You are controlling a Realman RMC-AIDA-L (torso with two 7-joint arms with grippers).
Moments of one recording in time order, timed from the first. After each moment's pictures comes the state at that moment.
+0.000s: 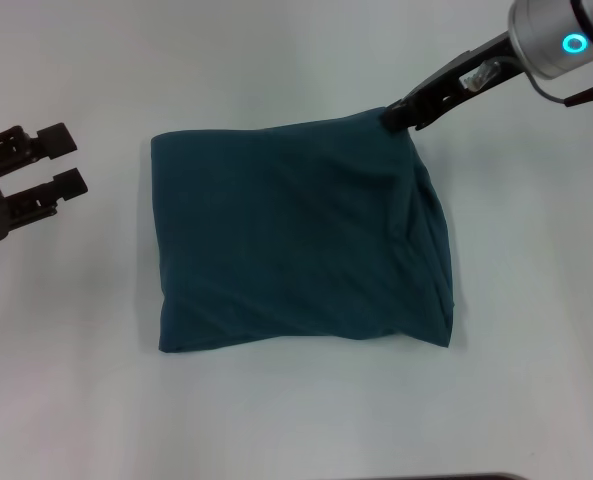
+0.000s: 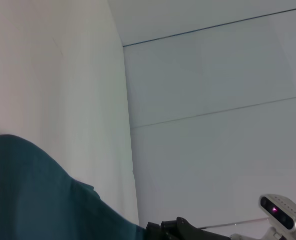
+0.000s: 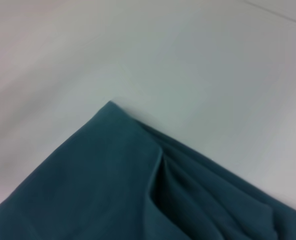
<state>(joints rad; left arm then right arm) -0.39 -2.01 -2.86 -0.59 -1.07 1.88 -2.35 0.74 2.08 -1.17 -1.12 -2.46 -1.44 2.46</state>
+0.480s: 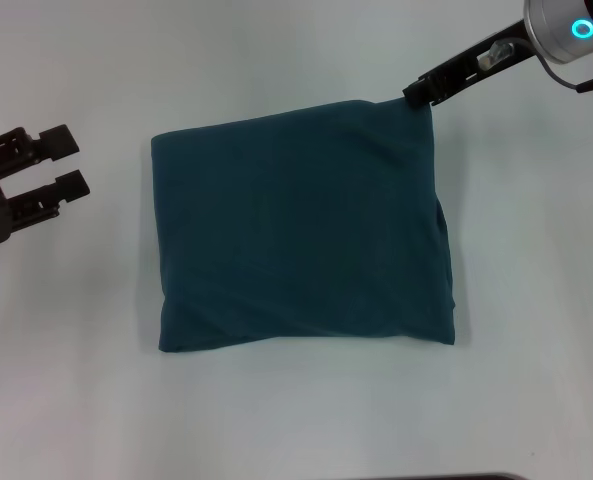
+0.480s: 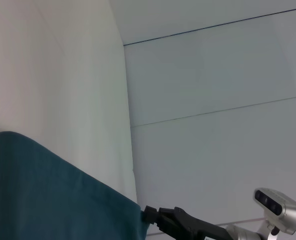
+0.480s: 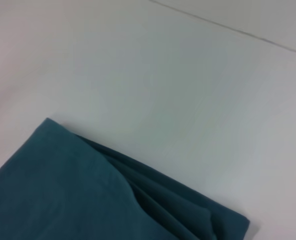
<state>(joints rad) -0.38 -2.01 -2.85 -0.59 -1.07 1.88 -2.35 0.74 2.09 -1.15 -1.11 -2.54 -1.35 2.53</state>
